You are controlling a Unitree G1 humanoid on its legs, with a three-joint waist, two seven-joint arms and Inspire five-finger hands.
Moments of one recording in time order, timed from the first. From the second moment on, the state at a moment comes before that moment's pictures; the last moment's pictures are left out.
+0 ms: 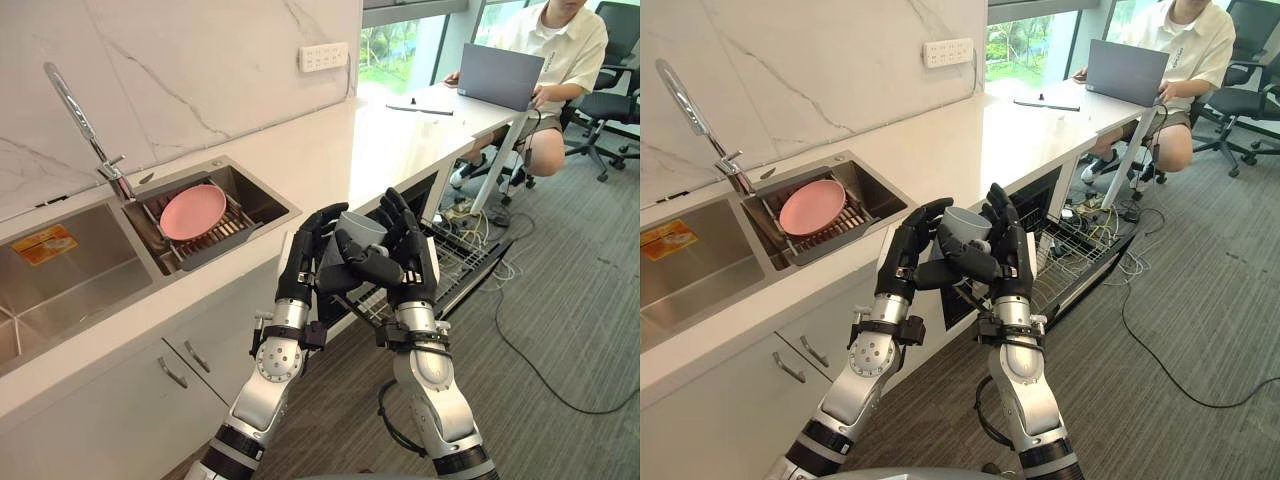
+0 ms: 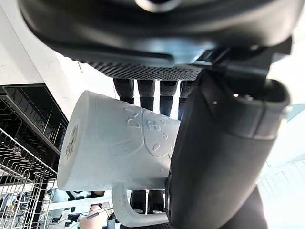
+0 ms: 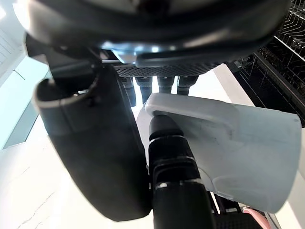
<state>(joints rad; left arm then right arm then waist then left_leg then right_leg) -0.09 0.07 -0.38 -0.01 -0.01 -0.16 0.28 0.01 0.01 0.27 -0.13 0.21 -0.14 -0.27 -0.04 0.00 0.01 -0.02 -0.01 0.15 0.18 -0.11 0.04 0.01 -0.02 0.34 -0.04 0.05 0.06</state>
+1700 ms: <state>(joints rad) -0.09 0.09 -0.44 -0.15 -0.04 -0.16 0.22 -0.03 -0.03 0.10 -0.09 0.39 -0.18 -0.24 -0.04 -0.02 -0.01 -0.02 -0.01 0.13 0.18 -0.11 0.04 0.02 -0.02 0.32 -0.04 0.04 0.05</state>
